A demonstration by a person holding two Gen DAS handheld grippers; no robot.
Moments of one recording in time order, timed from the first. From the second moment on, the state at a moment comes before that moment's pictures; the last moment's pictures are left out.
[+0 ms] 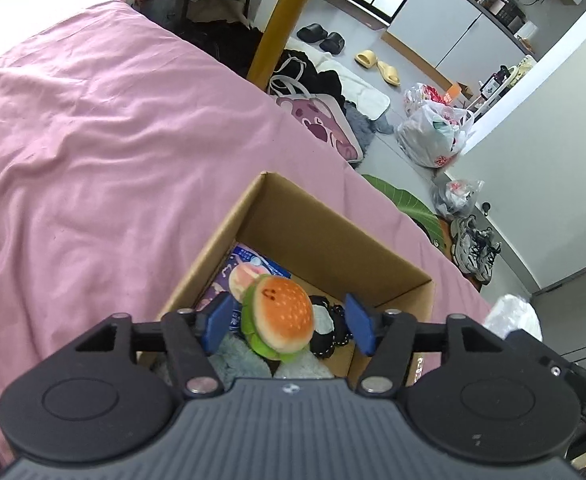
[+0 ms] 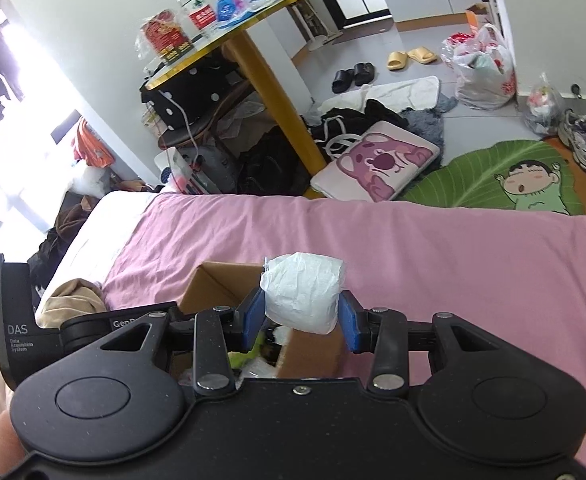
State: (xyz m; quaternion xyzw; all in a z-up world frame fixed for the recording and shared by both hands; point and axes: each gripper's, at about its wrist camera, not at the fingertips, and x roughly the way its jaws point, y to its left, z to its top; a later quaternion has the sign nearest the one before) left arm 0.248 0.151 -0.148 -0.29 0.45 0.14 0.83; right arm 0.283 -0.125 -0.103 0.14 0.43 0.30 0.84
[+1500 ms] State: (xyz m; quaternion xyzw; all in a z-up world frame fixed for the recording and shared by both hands) left arm 0.196 0.108 -0.054 -0.22 0.47 0.09 0.85; right arm 0.236 -0.171 -0.069 0.13 0.46 0.25 0.85
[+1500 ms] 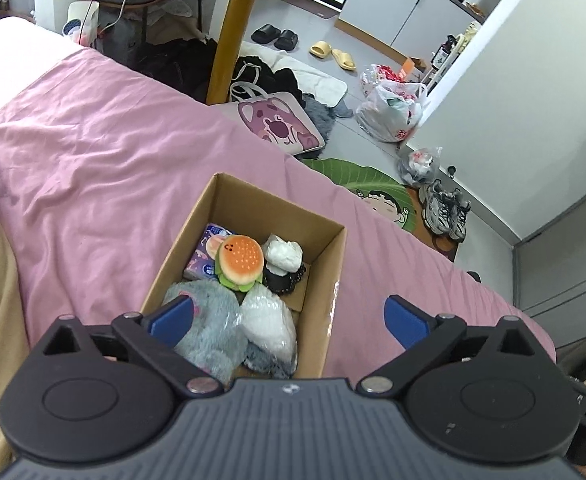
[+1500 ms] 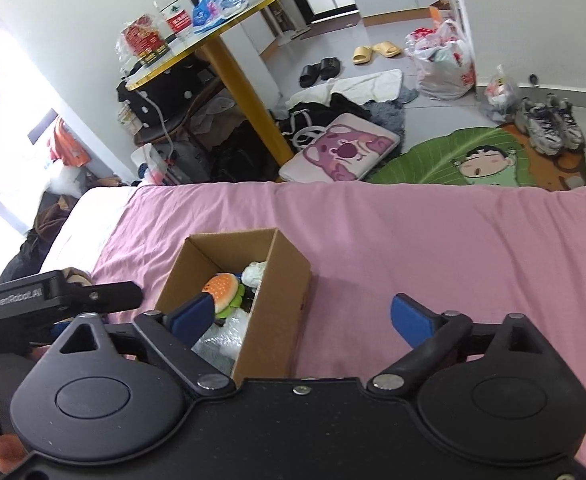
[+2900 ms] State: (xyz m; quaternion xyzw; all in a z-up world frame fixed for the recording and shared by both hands) left arm 0.043 0.055 0.039 -0.12 0.41 0.00 0.90; right arm 0.084 -0.226 0.038 0.09 0.40 0.22 0.88
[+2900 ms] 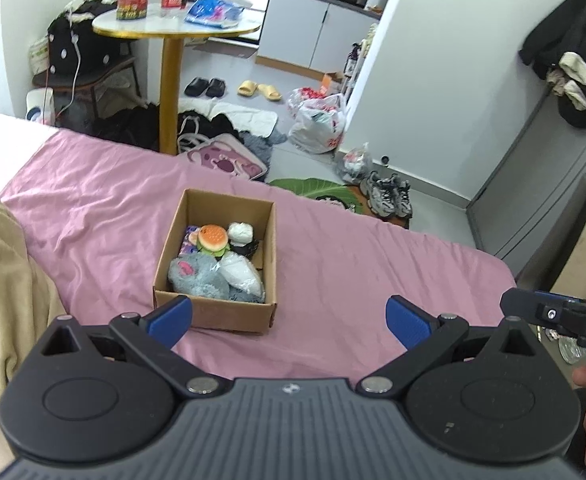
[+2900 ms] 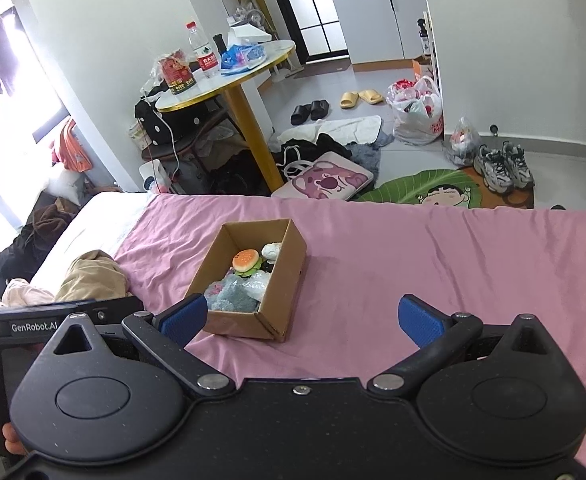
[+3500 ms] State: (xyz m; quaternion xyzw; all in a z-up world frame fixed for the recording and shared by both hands) left arm -0.013 0.023 0.074 -0.08 0.37 -0.04 0.93; right arm 0.028 -0.246 0.059 0.09 0.39 0.19 0.90
